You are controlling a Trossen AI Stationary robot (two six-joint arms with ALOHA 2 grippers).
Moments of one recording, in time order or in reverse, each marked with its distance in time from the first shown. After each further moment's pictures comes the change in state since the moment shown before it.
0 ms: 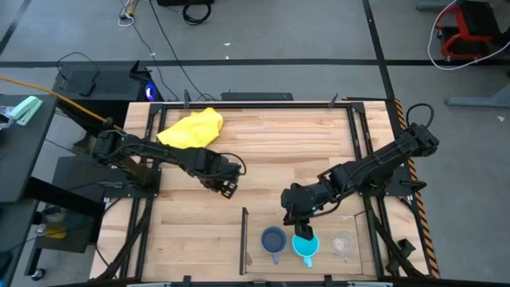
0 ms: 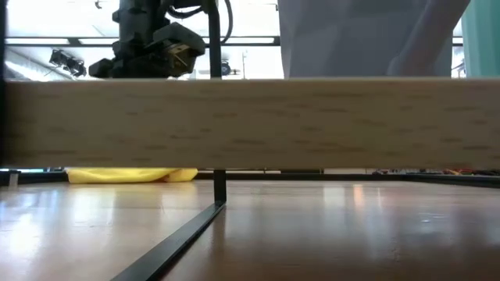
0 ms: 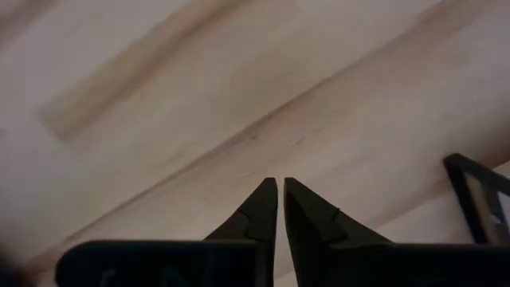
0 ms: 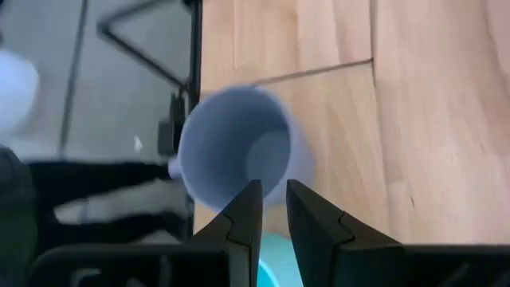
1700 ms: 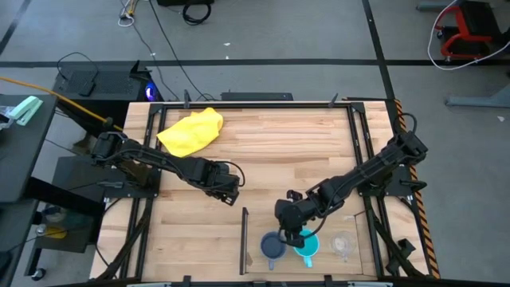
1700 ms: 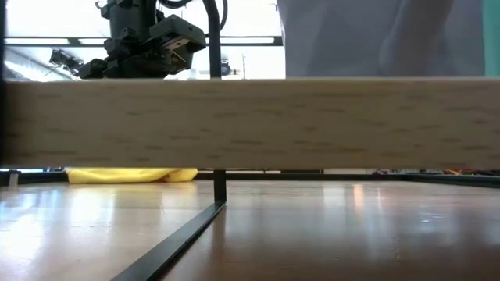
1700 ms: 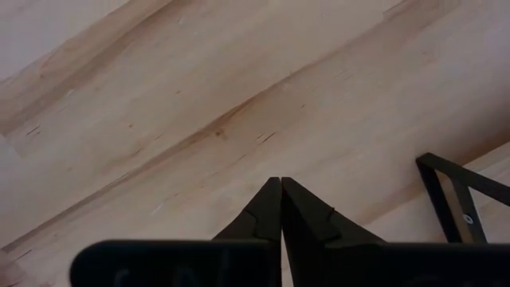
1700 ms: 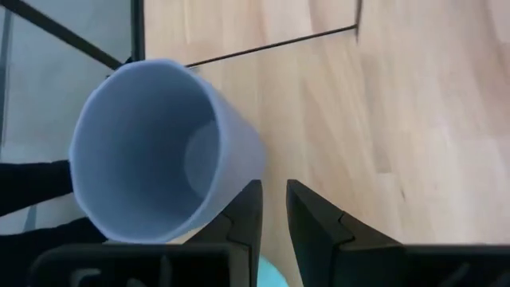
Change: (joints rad) left arm -0.096 0.000 -0.044 0.114 -0.058 -0.121; right arm 0.043 0.151 0.019 -0.003 0.113 0.016
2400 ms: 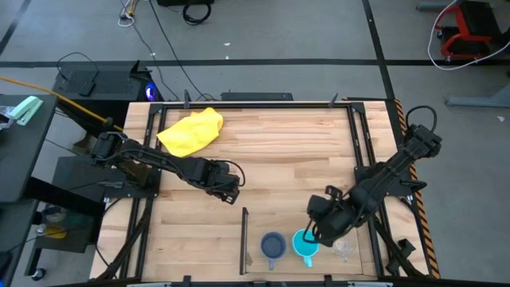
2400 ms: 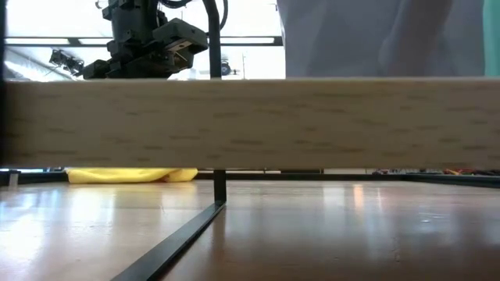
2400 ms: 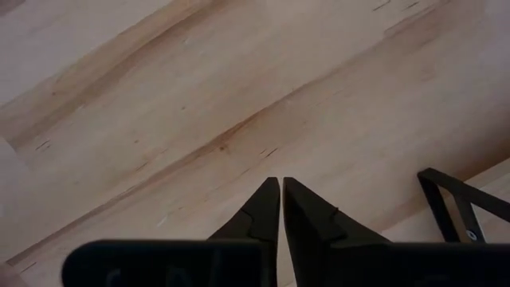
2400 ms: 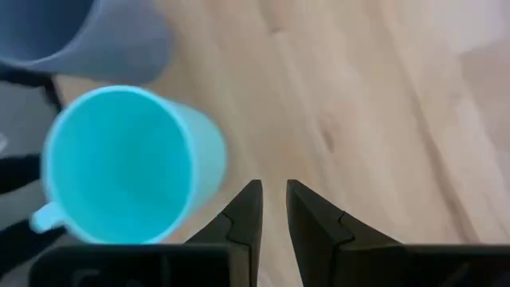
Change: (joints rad) left arm 0.000 0.000 0.000 0.005 -0.045 0.000; right arm 0.194 -0.169 0.000 -0.474 0.171 0.381
